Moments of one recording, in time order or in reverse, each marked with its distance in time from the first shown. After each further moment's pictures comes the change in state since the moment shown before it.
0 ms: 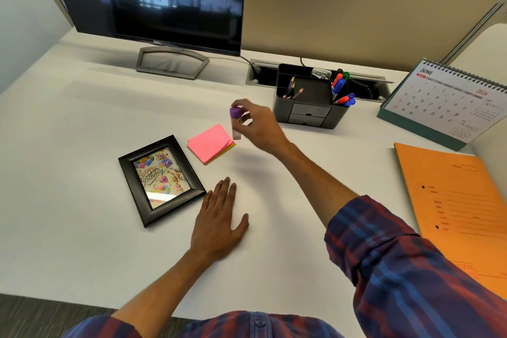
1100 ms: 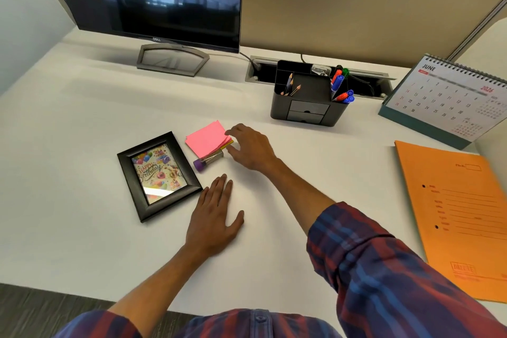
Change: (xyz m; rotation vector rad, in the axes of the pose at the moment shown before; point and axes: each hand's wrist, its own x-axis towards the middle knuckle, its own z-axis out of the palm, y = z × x) left_hand 0.000 0.002 -0.002 -0.003 0.008 -0.003; right_hand -0.030 0.019 0.035 -0.396 -0.261 0.048
